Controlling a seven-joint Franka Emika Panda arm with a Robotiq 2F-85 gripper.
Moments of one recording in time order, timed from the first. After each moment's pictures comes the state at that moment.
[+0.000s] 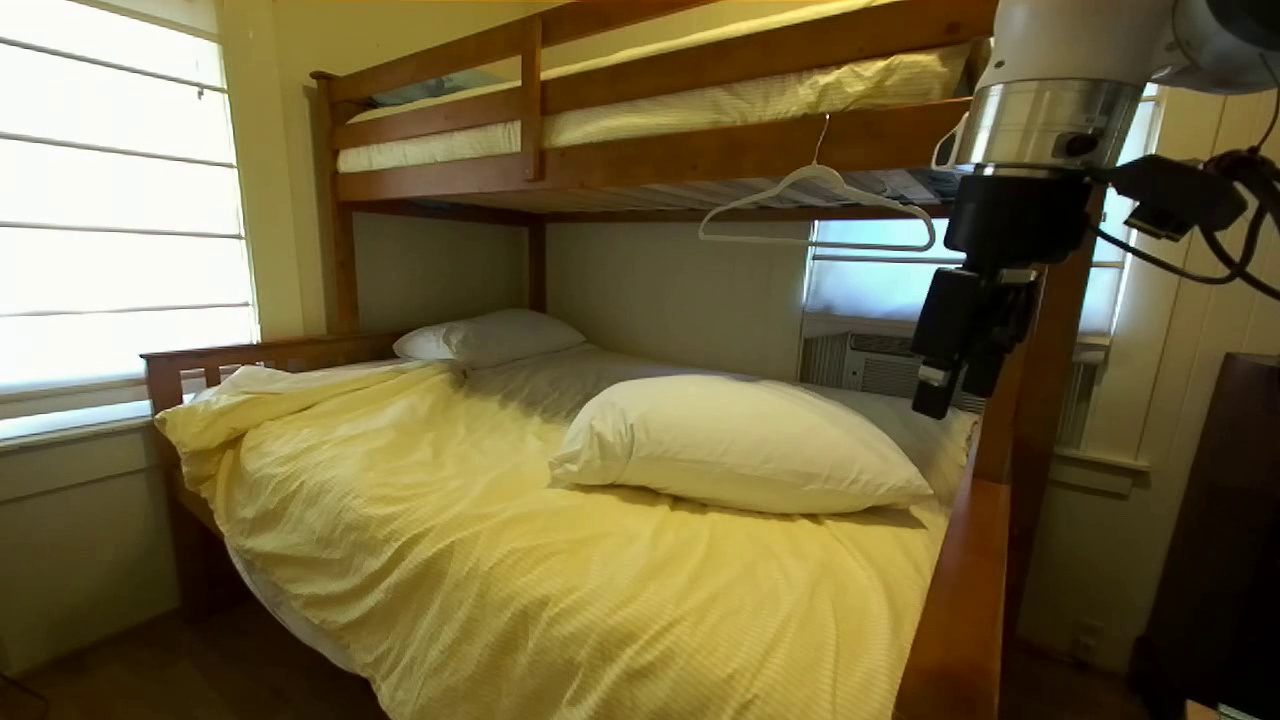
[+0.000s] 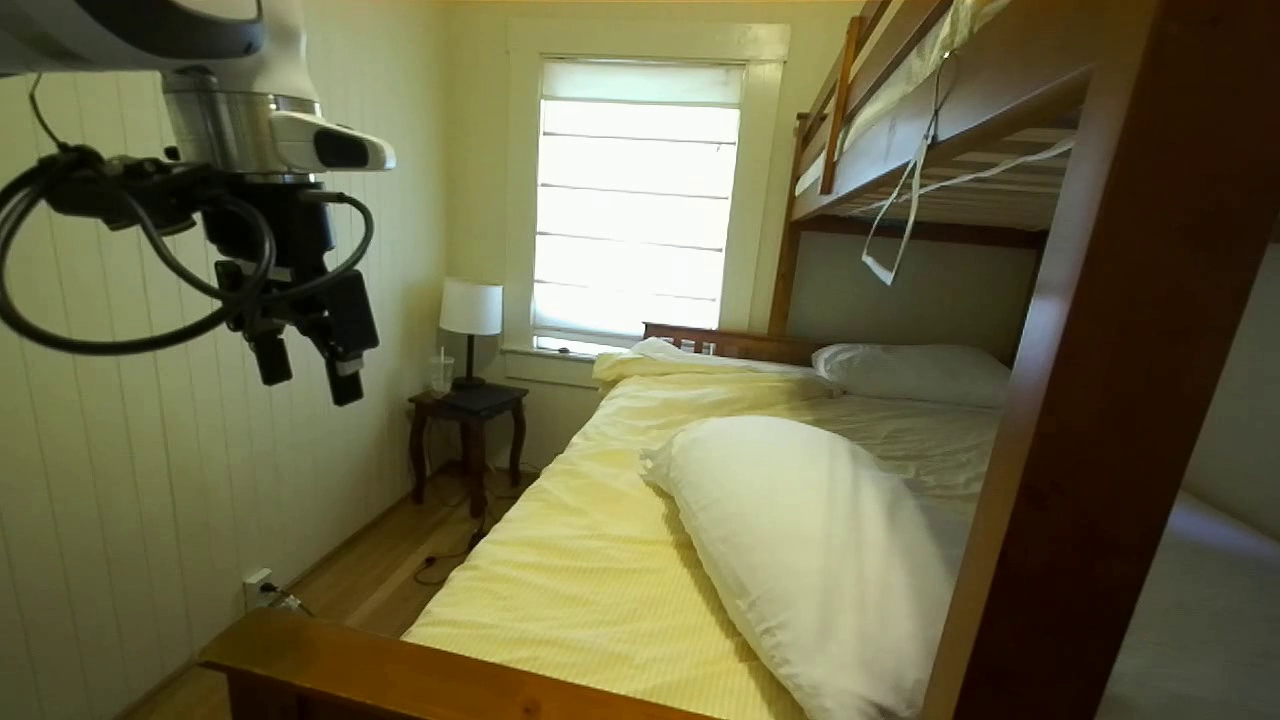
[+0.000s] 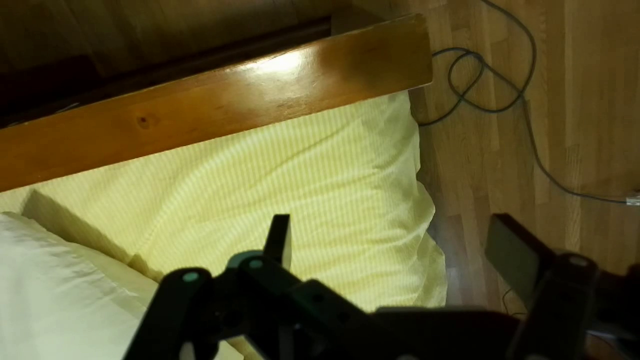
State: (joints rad) arm 0.11 -0.89 0.30 -2.56 0.13 1.83 0.39
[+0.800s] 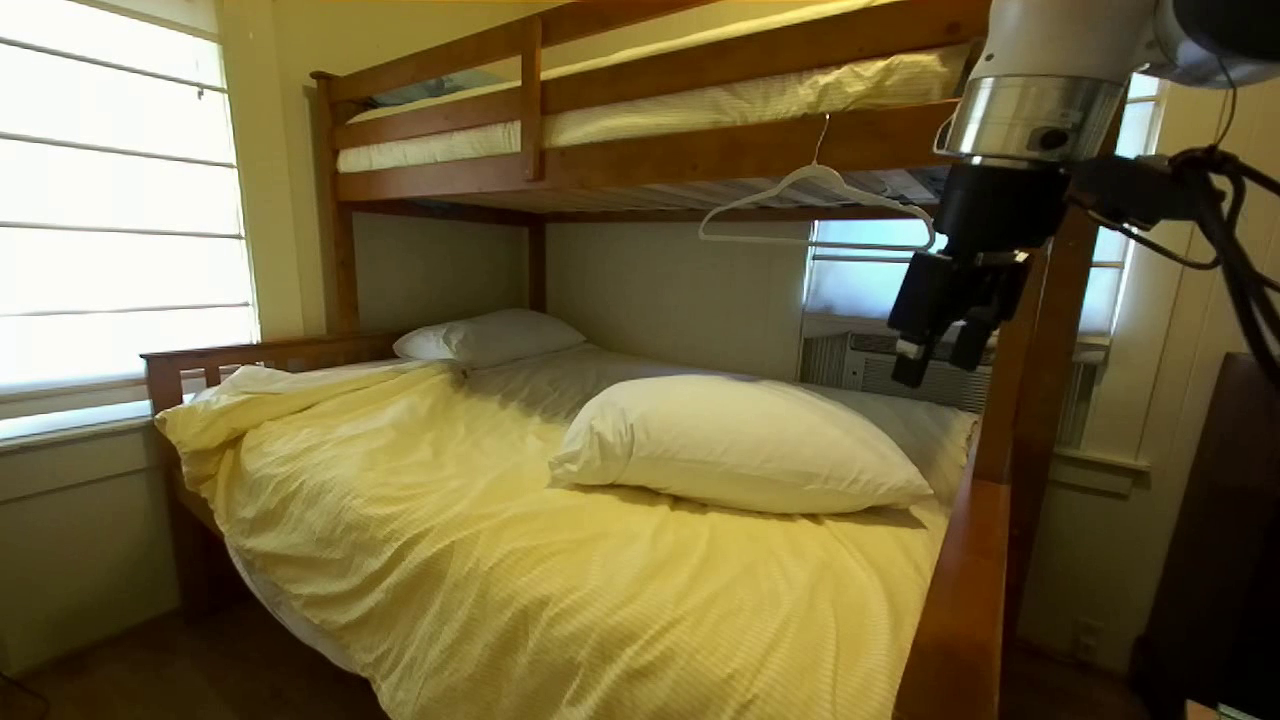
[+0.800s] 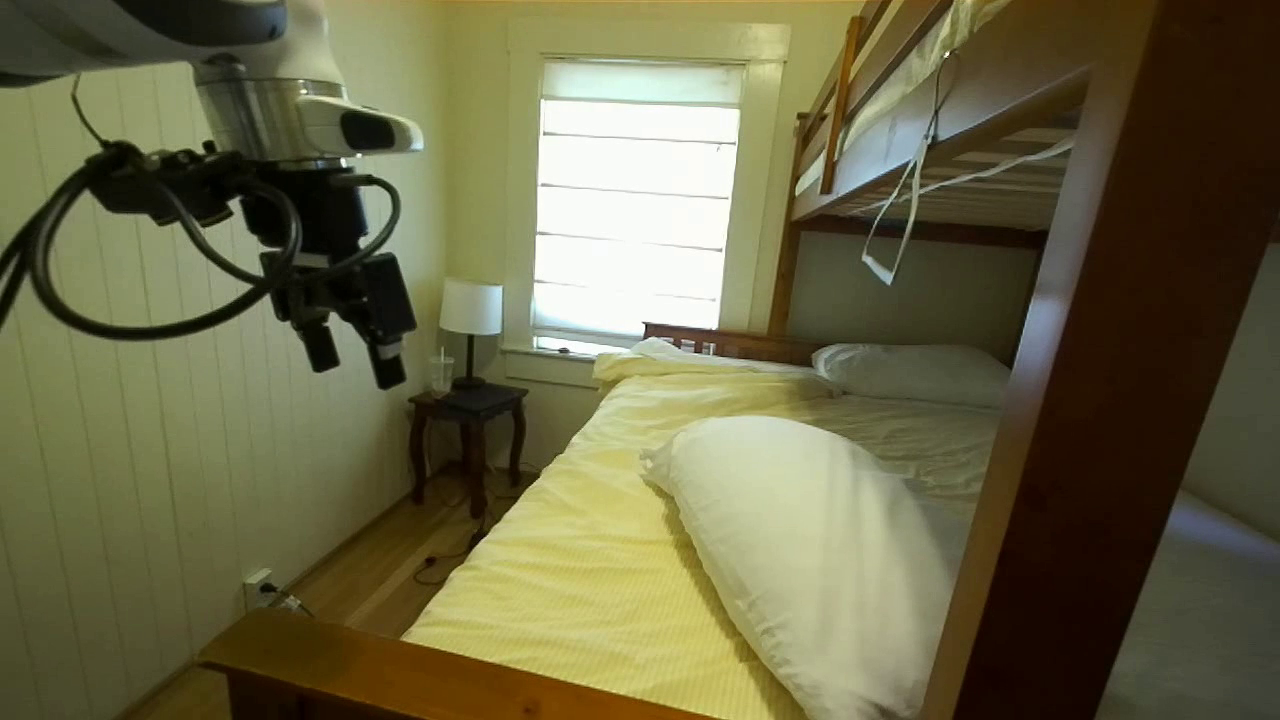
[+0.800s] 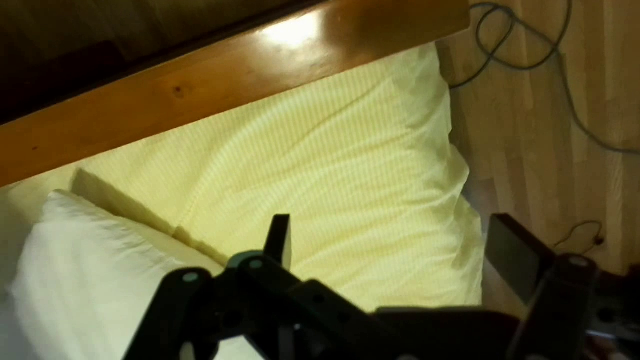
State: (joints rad) arm 0.04 -0.89 0.29 -2.55 0.06 1.87 0.42
